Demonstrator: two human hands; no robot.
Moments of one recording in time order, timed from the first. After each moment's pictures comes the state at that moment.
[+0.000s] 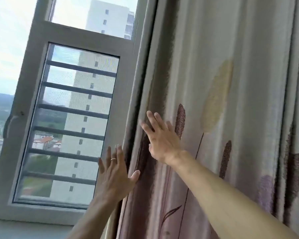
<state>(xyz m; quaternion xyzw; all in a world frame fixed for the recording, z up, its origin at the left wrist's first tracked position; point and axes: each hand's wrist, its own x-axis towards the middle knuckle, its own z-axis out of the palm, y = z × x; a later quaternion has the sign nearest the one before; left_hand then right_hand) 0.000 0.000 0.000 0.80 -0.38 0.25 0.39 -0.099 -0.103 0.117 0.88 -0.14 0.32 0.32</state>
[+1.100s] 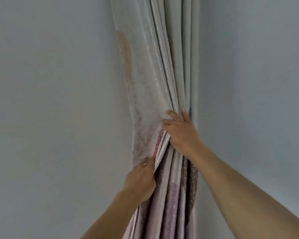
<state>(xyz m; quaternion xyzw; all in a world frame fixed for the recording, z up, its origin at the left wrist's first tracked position) -0.272 -0.449 0.066 0.68 -0.64 0.15 0.31 -0.410 -0.500 0.187 0.82 -0.31 0.32 0.36</state>
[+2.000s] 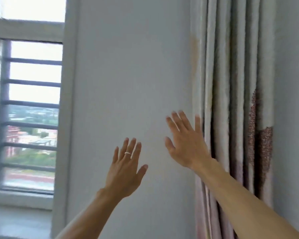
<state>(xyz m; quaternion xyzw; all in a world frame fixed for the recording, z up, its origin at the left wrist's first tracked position) -0.221 -0.230 0.003 0.79 -0.47 0.33 0.23 -0.355 -0.372 0.092 0.87 -0.15 0.41 0.22</state>
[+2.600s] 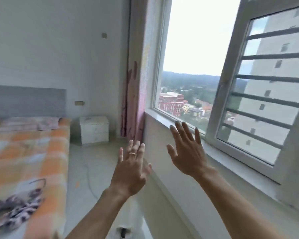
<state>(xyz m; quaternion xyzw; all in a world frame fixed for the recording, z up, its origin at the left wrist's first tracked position) -0.263 0.473 -0.152 0.94 0.01 0.29 0.16 -0.190 0.296 -0.088 0.90 0.30 0.30 -0.06</state>
